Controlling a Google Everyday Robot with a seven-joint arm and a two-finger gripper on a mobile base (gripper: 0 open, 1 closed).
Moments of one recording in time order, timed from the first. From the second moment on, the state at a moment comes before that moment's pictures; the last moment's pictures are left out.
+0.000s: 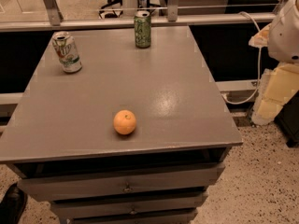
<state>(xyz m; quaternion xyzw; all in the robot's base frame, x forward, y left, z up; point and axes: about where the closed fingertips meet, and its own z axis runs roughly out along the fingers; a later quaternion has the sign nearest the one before) 0.438 -0.217 0.976 -0.60 0.78 -0.03 0.16</state>
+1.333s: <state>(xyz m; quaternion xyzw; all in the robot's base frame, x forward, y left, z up) 0.608 -0.147 0.977 -0.54 0.75 0.10 0.37</state>
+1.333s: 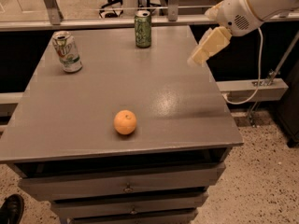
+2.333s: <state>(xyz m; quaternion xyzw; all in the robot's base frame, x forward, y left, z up) 0.690 -0.083 0.967 -0.48 0.73 0.17 0.46</state>
